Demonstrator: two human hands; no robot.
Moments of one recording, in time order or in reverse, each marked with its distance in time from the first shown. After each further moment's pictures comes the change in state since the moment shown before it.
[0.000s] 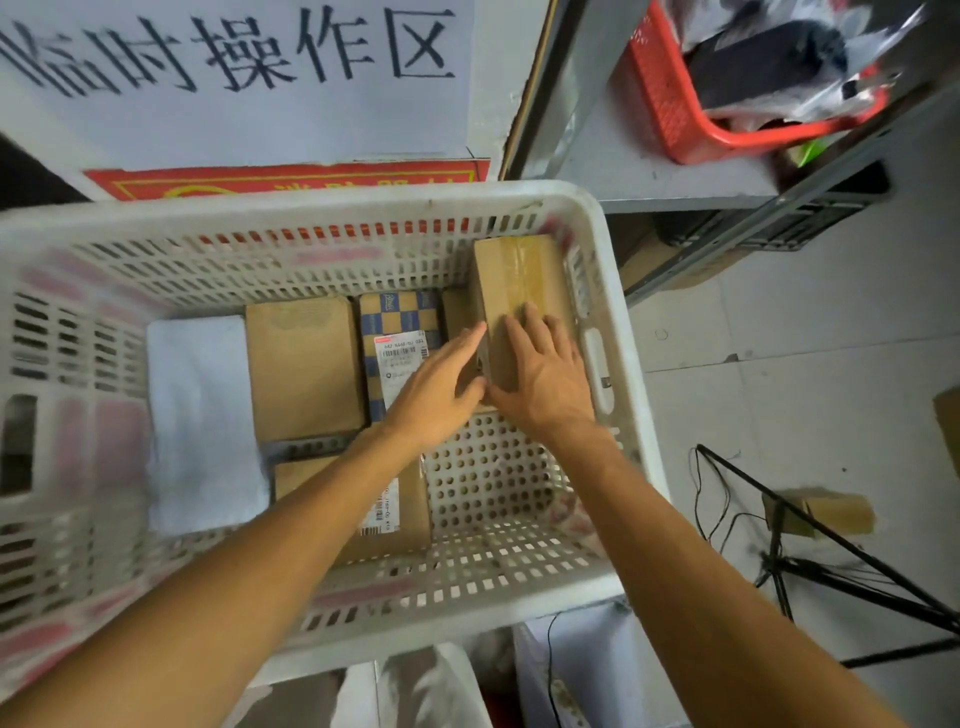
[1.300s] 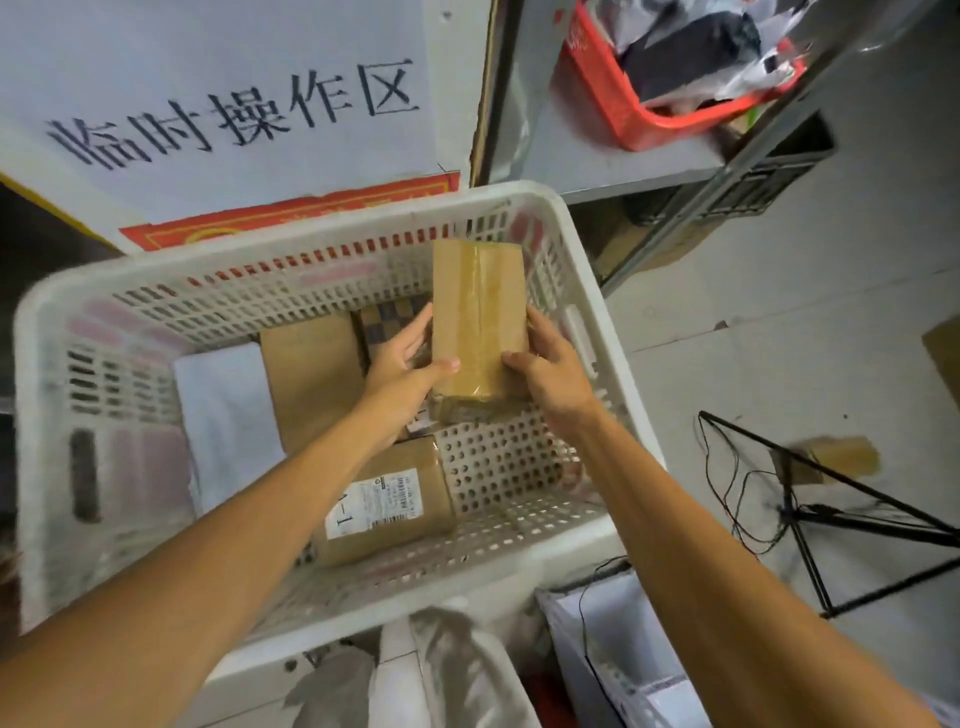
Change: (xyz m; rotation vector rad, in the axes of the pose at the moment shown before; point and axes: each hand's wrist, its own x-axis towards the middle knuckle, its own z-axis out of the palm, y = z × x) left_hand -0.034 0.027 -0.046 -0.703 0.089 -0.203; right_hand -0.052 -0.020 -0.030 1.327 0.048 0.264
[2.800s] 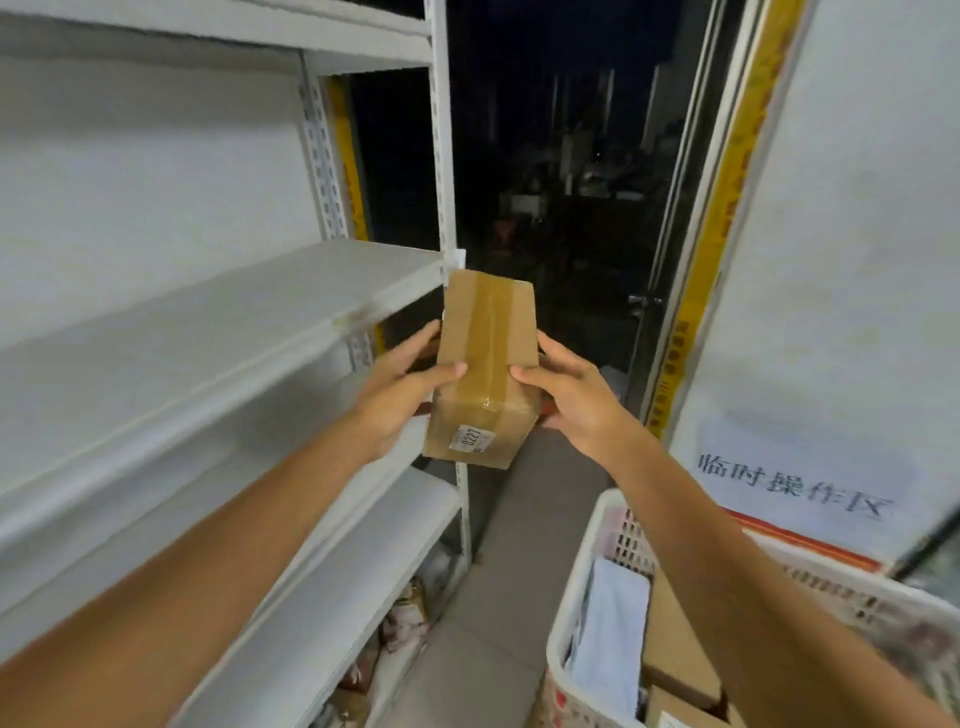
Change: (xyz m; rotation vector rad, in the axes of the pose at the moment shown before) left_hand -0.546 0.214 -0.363 0.041 0.689 0.592; right_hand -0.389 -0.242 0.408 -0.033 -0.954 -0.532
